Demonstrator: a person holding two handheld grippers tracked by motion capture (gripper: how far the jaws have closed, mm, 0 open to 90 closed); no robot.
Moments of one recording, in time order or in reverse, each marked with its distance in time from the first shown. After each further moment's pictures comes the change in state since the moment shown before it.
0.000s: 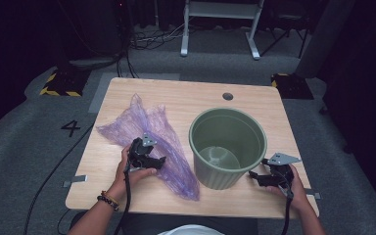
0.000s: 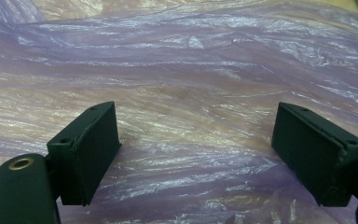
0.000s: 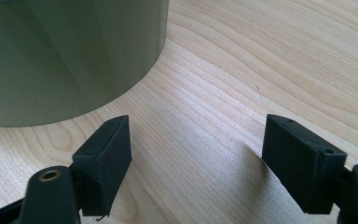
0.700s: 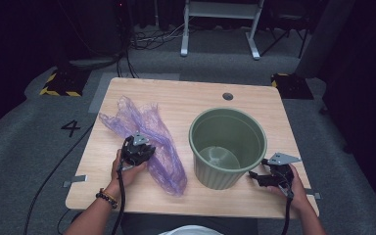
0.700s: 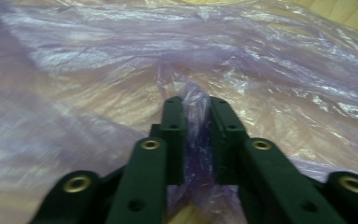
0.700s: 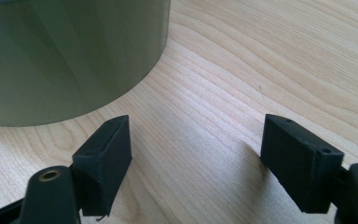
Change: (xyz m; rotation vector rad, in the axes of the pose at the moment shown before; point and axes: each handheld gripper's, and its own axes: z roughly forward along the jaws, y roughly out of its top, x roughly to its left) left arm 0.020 -0.007 -0.007 -0.074 -0.022 -0.011; right arm -0.001 0.000 0.000 0.001 0.010 0.002
